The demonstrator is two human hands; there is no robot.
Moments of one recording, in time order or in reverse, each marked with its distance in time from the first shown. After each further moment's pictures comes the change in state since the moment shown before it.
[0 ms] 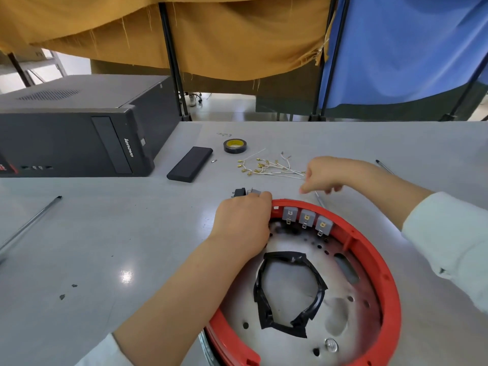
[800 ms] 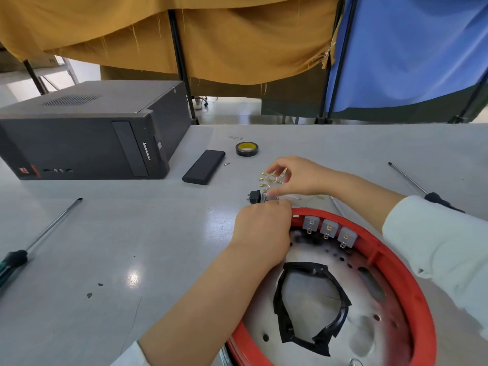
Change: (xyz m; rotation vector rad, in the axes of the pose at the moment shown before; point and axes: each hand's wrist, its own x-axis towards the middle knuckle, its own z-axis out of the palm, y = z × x) left_hand -0.013 0.000 -0.006 -0.023 0.005 0.034; right_hand 0.016 -0.051 0.019 0.327 0.208 -0.437
